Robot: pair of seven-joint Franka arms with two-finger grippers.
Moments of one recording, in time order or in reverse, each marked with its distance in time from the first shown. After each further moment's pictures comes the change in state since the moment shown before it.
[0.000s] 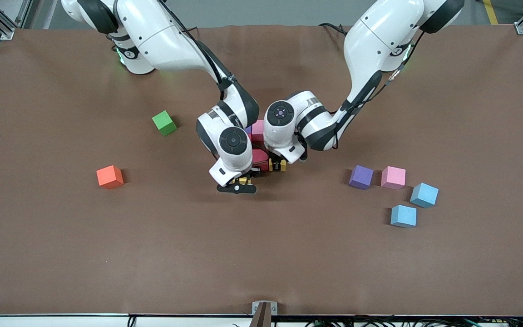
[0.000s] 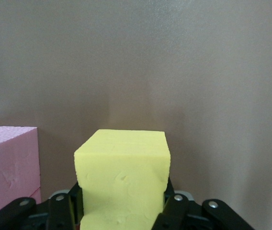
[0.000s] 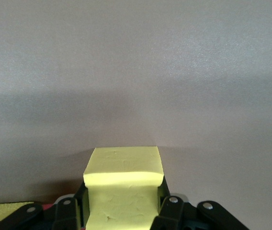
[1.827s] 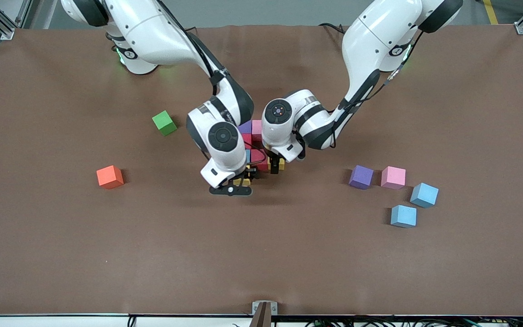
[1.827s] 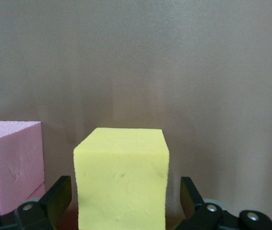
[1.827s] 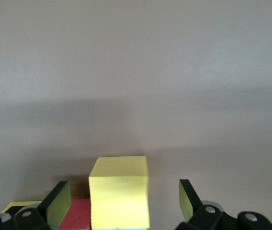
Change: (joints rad) left arm -0.011 -0.006 0.000 0.003 0.000 0.001 0.000; right arm -0.038 -0.089 -0.014 0.017 0.000 -0.063 -0.046
